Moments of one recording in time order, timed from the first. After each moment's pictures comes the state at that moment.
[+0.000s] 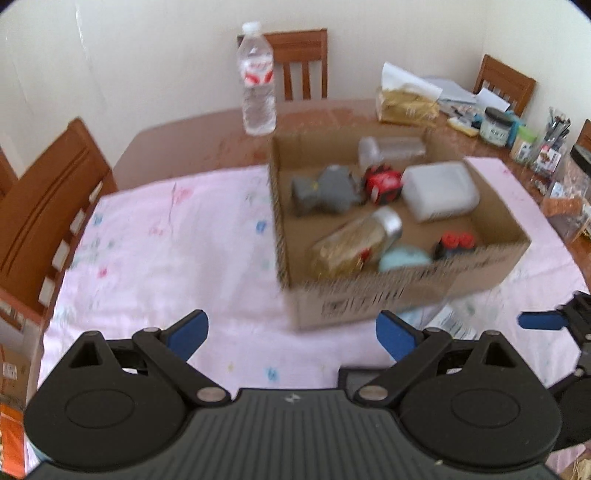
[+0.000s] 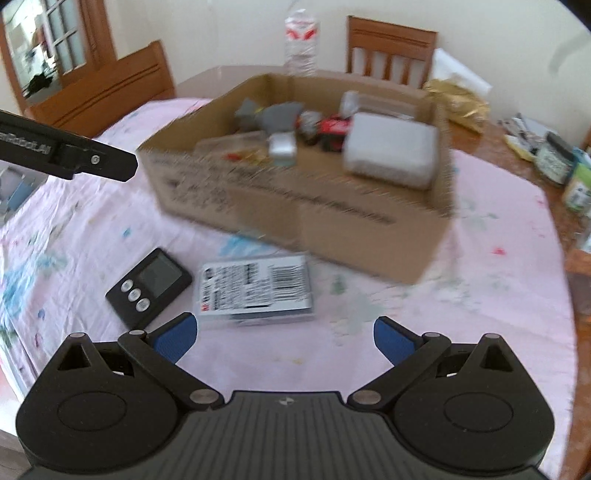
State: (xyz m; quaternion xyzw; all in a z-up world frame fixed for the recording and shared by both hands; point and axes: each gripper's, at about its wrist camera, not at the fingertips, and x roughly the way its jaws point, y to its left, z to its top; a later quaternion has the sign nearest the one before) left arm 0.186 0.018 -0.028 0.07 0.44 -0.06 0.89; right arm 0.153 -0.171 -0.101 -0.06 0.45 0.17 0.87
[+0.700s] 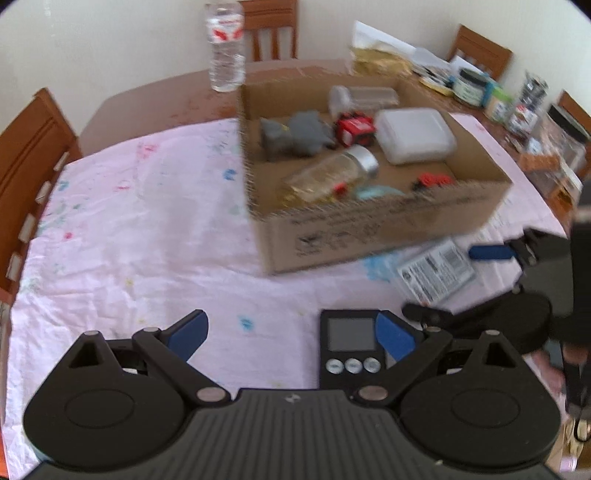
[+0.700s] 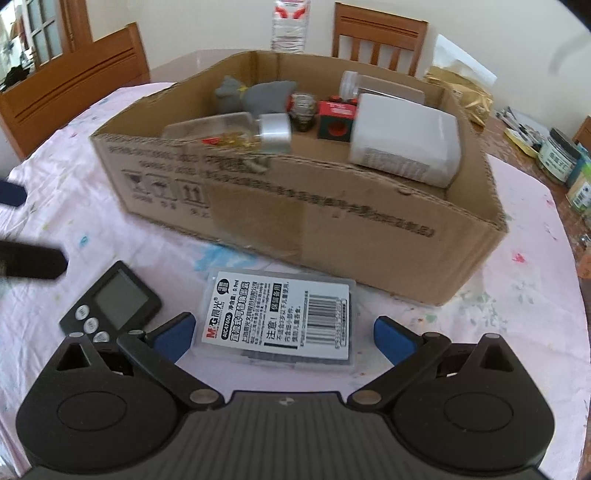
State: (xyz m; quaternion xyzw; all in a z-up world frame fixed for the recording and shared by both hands) left arm 0.172 0.016 -0.056 0.07 0.48 -0.12 0.86; right arm 0.188 -0.154 -0.129 -0.07 0.46 0.12 0.88
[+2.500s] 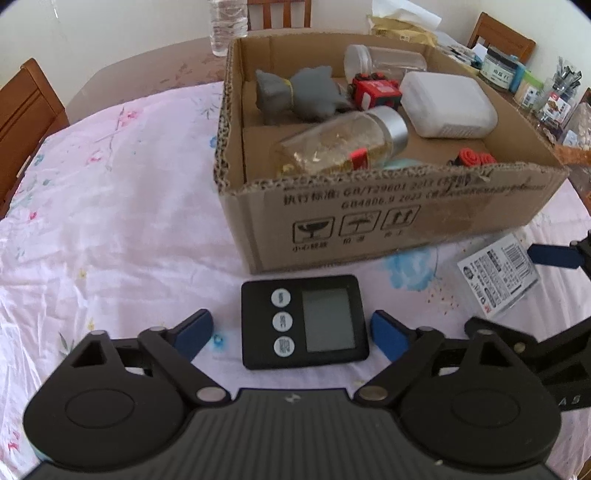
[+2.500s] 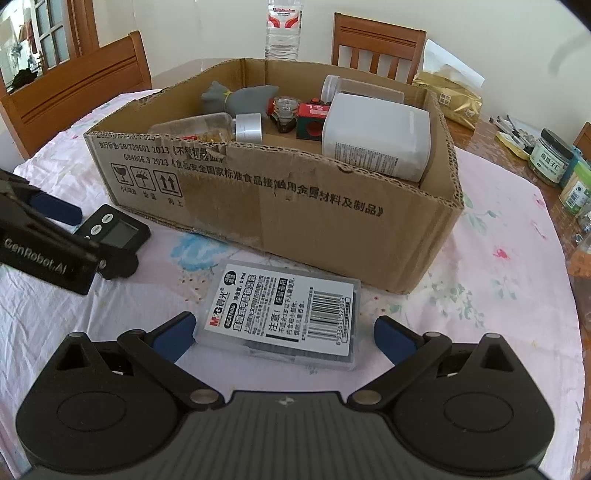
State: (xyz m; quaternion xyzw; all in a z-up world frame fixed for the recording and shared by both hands) left arm 0.210 0.001 -0.107 0.06 0.51 -0.09 0.85; right arm 0.178 -0.177 -0.132 -0.08 0.44 0.14 0.88
